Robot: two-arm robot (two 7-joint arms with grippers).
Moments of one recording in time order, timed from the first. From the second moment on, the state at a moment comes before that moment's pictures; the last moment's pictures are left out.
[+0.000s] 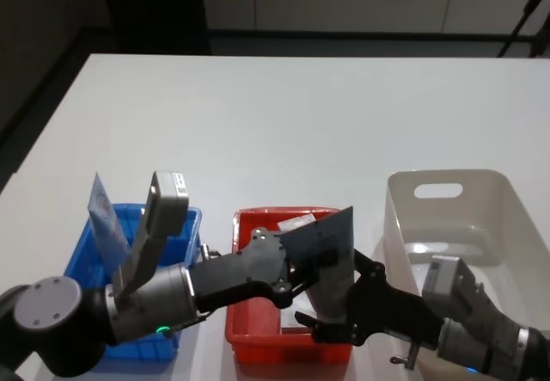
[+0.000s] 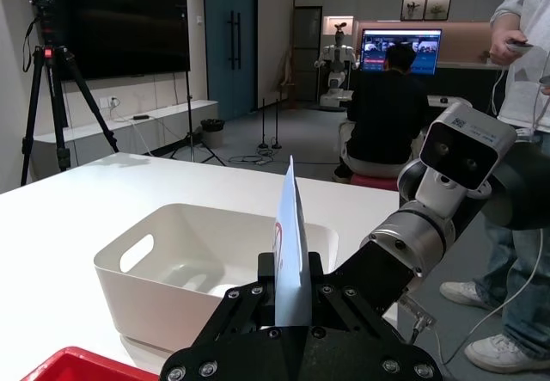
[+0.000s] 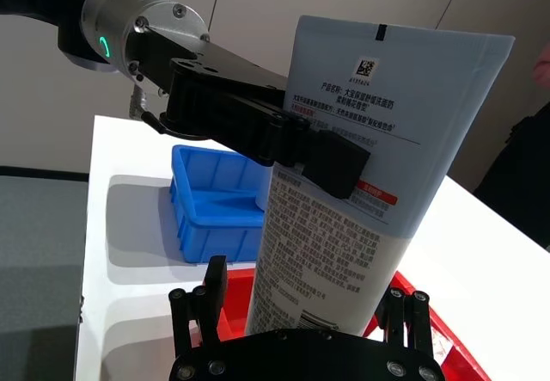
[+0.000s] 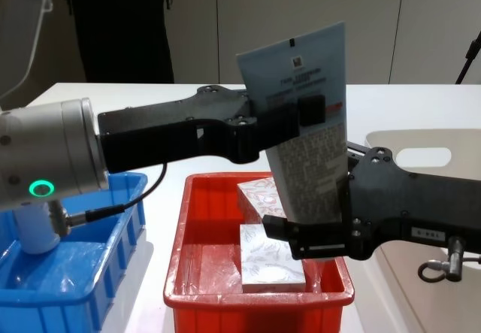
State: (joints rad) left arm -0.32 0.51 0.54 -1.44 -0.62 -0.10 -0.83; right arm 0.22 0.47 -0.54 -1.43 0.22 -0.30 0.64
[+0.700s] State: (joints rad) left arm -0.32 0.51 0.54 -1.44 -0.62 -0.10 -0.83; right arm 0.22 0.47 -0.54 -1.43 0.22 -0.30 0.64
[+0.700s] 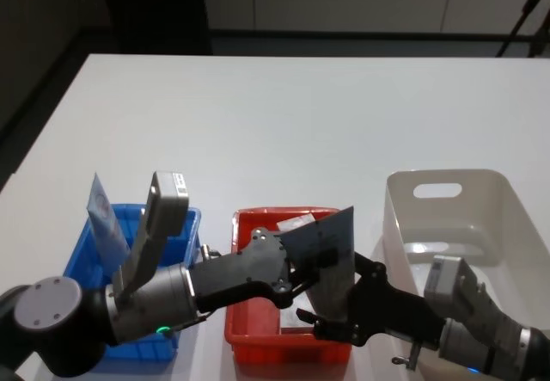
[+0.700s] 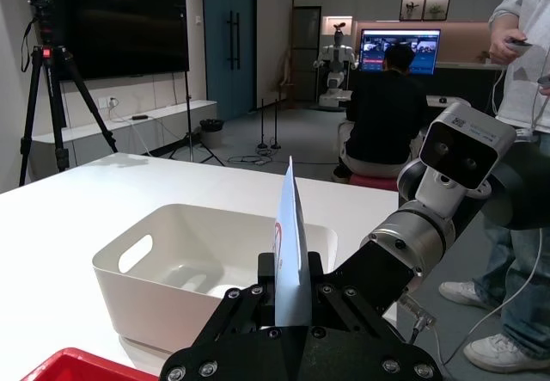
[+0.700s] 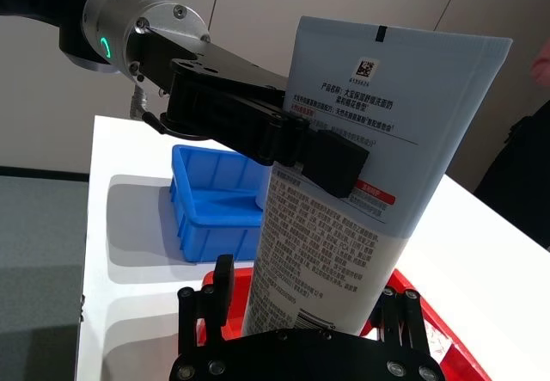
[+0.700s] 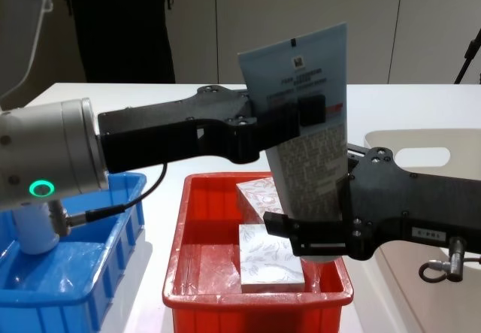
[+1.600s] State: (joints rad) left arm -0.32 0.51 0.54 -1.44 -0.62 -0.10 -0.83; right arm 0.22 0.47 -0.54 -1.43 0.22 -0.30 0.64
